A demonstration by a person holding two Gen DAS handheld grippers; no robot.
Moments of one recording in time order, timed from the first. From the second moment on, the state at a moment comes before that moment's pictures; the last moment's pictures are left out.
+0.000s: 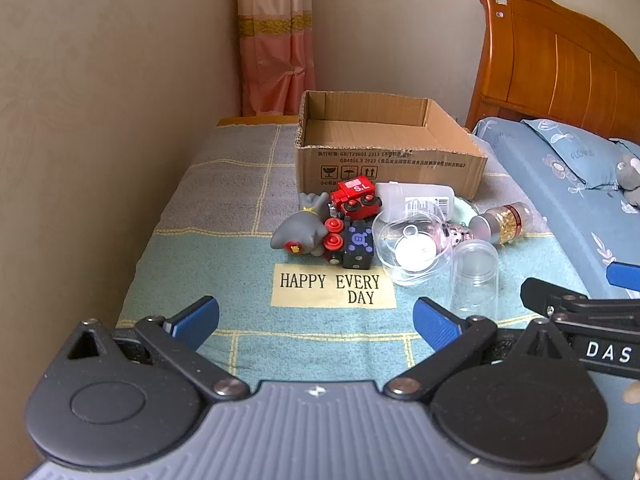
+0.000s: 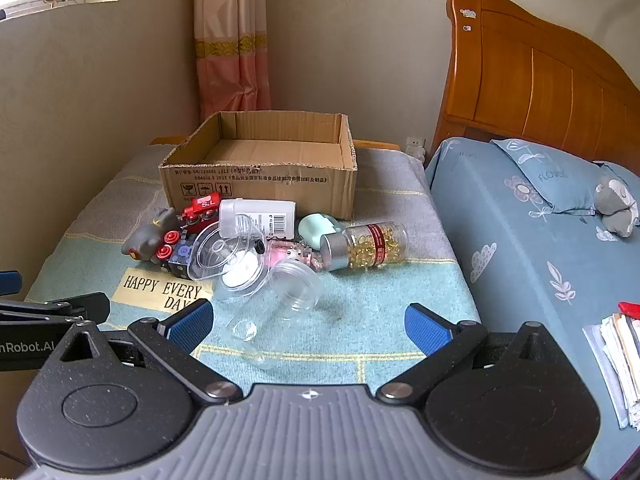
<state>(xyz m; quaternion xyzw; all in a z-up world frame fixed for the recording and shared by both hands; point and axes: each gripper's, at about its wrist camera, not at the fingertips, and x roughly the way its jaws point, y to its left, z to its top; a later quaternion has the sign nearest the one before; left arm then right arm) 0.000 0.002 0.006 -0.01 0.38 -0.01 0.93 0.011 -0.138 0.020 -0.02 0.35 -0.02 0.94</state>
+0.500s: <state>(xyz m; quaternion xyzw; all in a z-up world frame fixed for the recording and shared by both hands) -0.001 0.002 0.008 -0.01 0.37 0.00 0.93 0.008 -0.138 0.023 -0.01 0.34 -0.02 0.94</state>
